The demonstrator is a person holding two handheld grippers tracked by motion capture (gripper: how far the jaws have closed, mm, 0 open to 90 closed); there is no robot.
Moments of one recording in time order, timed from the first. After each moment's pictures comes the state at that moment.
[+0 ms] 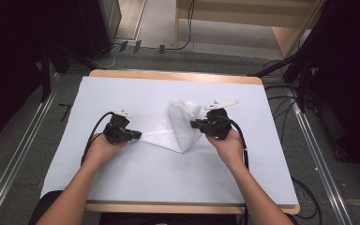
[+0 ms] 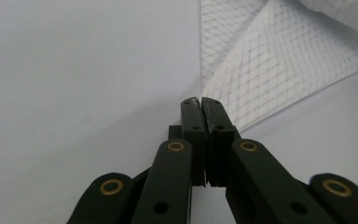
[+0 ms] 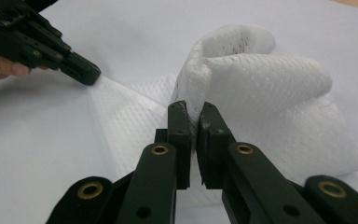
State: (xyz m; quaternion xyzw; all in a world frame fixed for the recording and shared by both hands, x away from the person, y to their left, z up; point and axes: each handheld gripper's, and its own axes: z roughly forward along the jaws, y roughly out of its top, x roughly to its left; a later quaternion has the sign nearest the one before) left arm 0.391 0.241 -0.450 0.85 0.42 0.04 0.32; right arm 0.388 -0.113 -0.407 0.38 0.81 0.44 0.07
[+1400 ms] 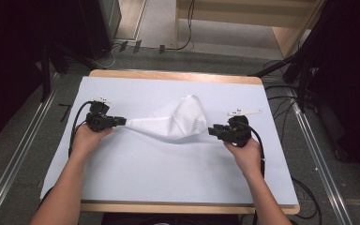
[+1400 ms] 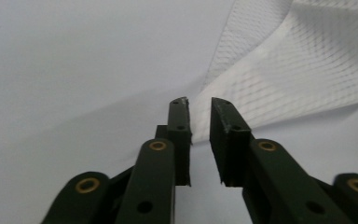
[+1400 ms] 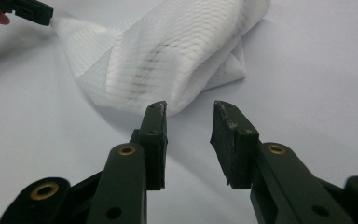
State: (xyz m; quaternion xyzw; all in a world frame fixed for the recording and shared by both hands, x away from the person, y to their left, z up) left arm 0.415 0.298 -0.434 0.79 0.49 0.06 0.36; right arm 0.377 -0.168 -0.422 0.45 0.78 0.43 0.07
